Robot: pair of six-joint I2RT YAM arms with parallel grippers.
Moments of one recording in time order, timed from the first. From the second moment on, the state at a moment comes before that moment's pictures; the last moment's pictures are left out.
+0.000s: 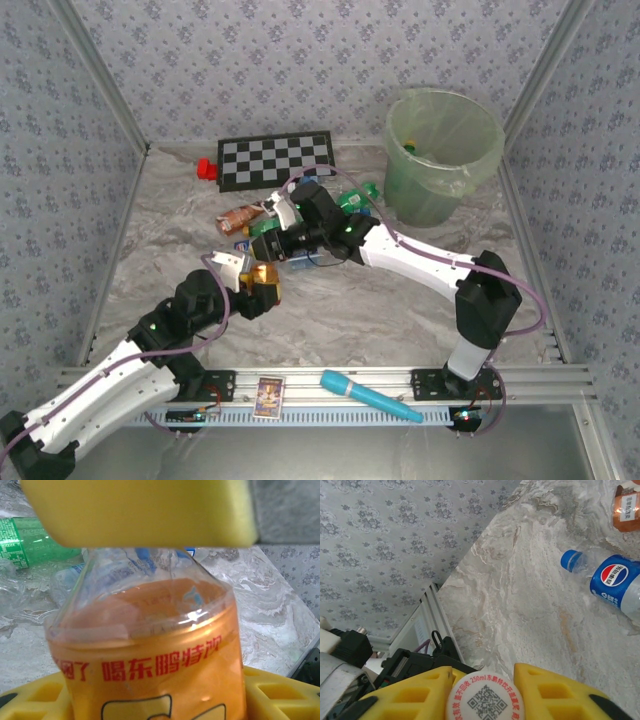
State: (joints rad) left arm -0.80 0.52 0.47 -0.37 0.05 -0.52; right arm 0.90 1.71 1.40 -0.23 -0.54 0.53
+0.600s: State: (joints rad) left arm -0.80 0.48 0.47 -0.37 -0.02 -0.55; right arm 0.60 1.37 1.29 -0.31 -0.33 0.50
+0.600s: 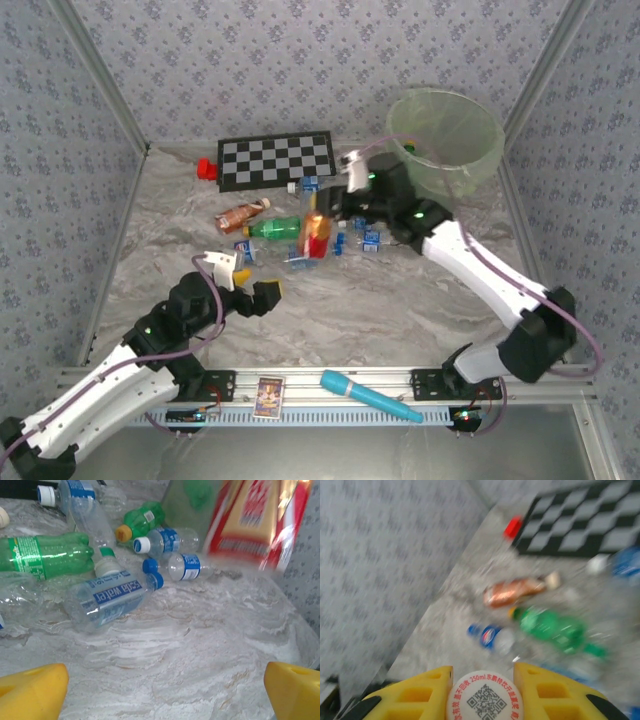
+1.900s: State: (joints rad) left arm -0.80 0.39 0.40 -0.36 -0.06 -0.64; right arm 0.02 1.74 1.84 -0.42 0.31 0.20
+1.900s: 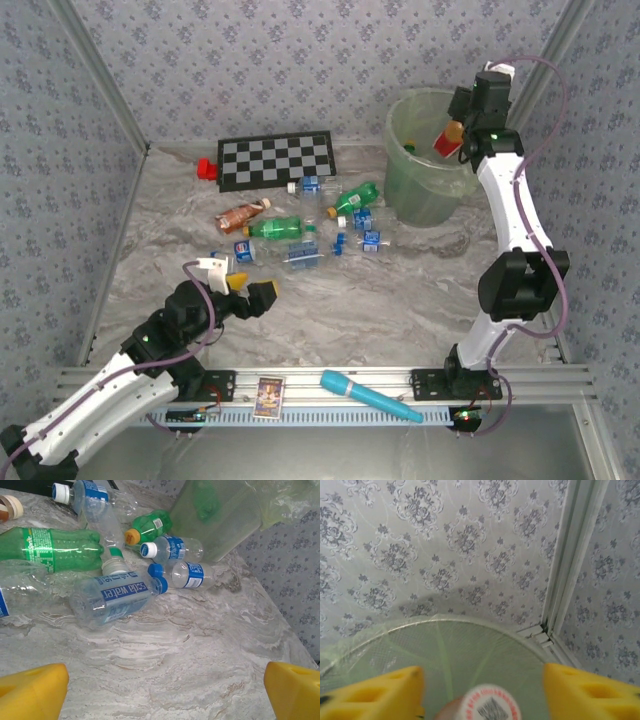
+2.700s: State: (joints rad) left arm -0.79 0.51 0.43 -0.45 -0.22 -0.75; right arm 0.47 1.19 1.16 -0.20 0.16 0.28
